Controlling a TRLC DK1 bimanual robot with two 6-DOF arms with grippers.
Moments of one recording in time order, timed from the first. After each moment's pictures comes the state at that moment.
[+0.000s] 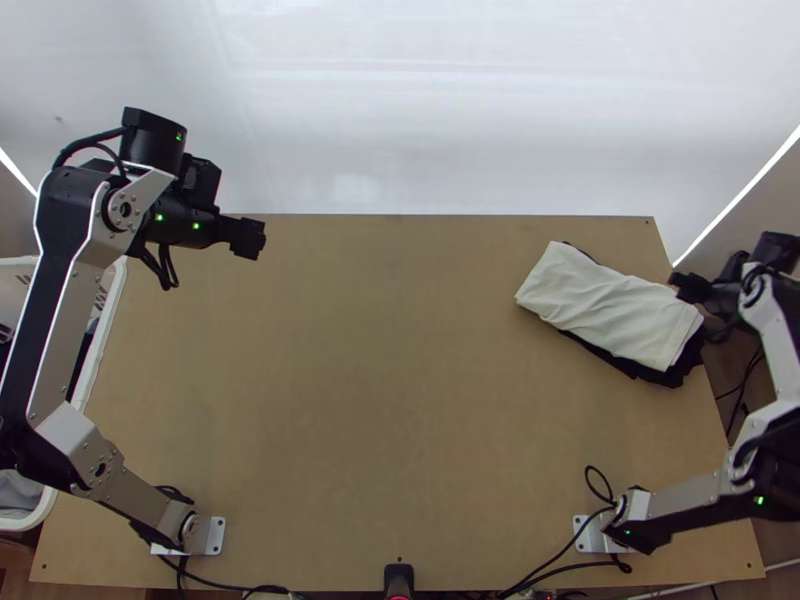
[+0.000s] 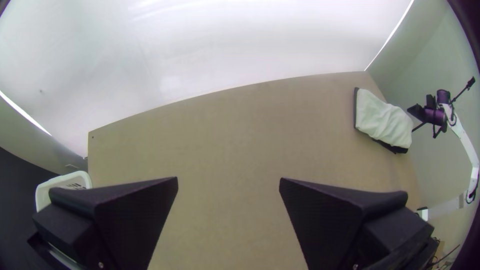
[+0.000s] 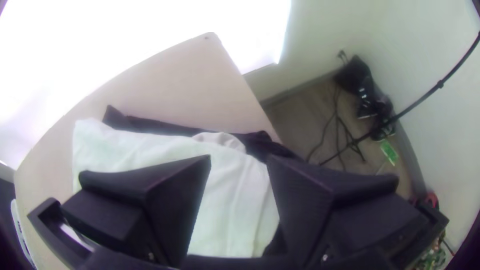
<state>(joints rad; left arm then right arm) -0.22 1.68 2.14 -1.36 0.04 0.02 -0.46 1.60 1.26 -0.56 -0.03 0.01</state>
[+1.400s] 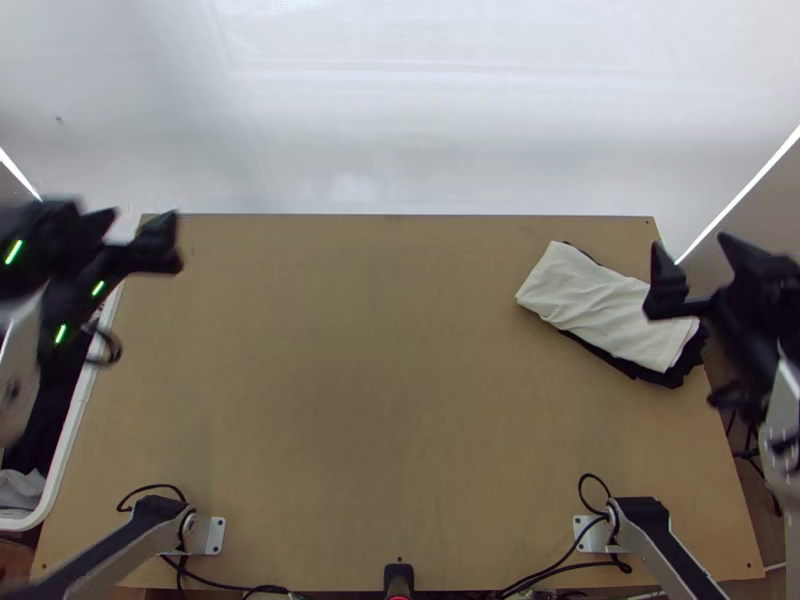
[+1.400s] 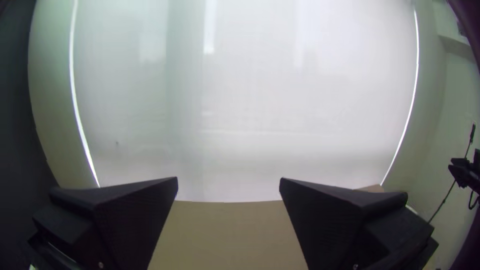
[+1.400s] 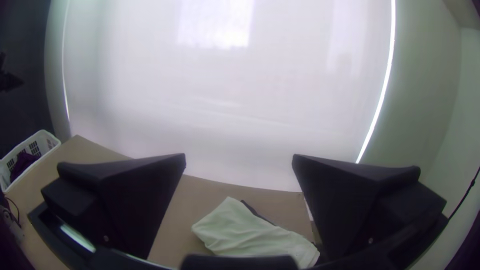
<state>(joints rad) -0.16 1.00 1.52 -0.70 -0.14 -0.08 0.05 0.82 1.24 -0.55 -0.03 -0.13</state>
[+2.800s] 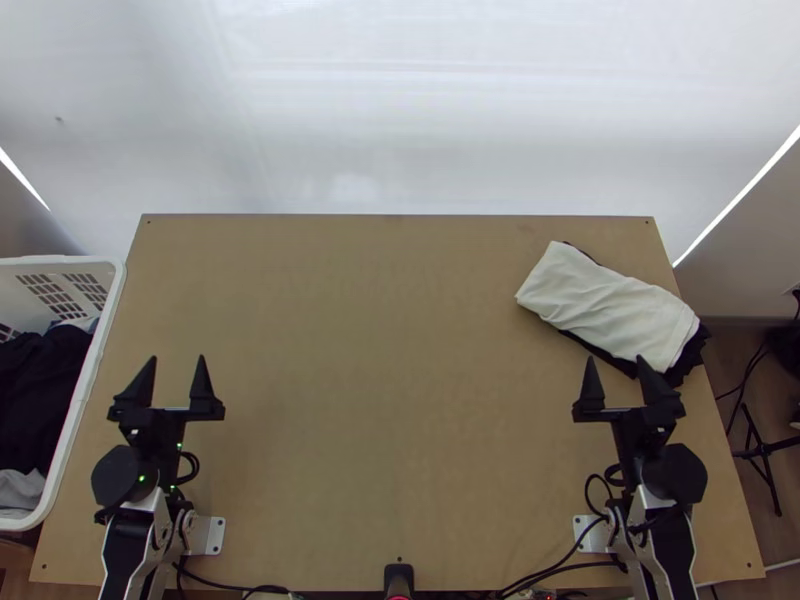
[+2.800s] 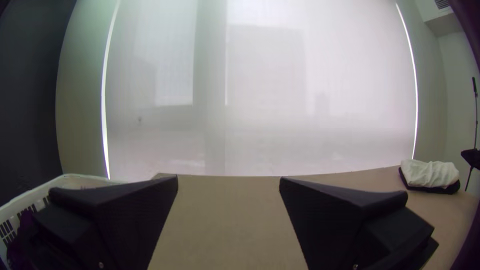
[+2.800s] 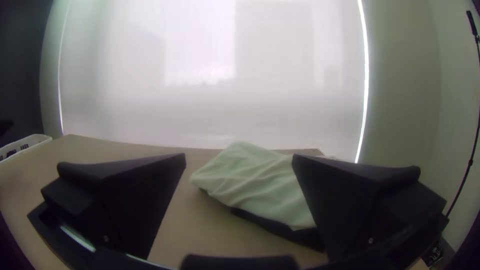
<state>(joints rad) -0.05 0.01 0.02 0.08 -0.12 -0.01 0.08 0.01 0.01 0.06 0.04 0.01</state>
